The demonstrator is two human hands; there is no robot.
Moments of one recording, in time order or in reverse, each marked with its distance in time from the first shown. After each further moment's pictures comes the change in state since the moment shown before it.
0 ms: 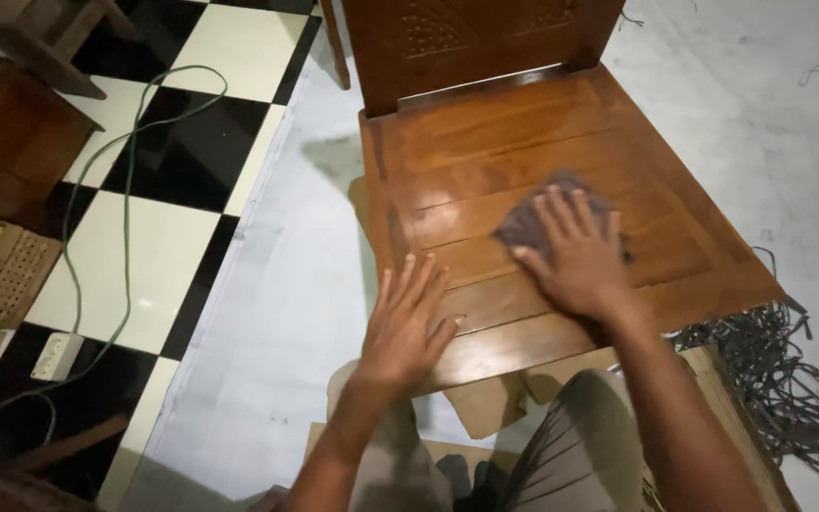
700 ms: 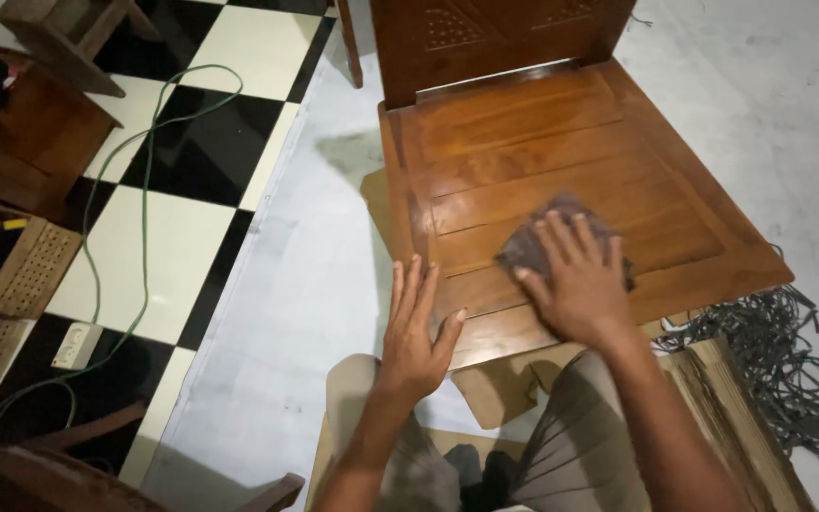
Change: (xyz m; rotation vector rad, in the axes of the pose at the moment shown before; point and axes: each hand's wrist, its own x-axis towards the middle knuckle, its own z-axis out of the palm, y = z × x) left_hand -0.045 0.017 0.002 -0.287 0.229 -0.158; right_hand -0.049 -0.045 -0.004 -0.010 -0.033 0.047
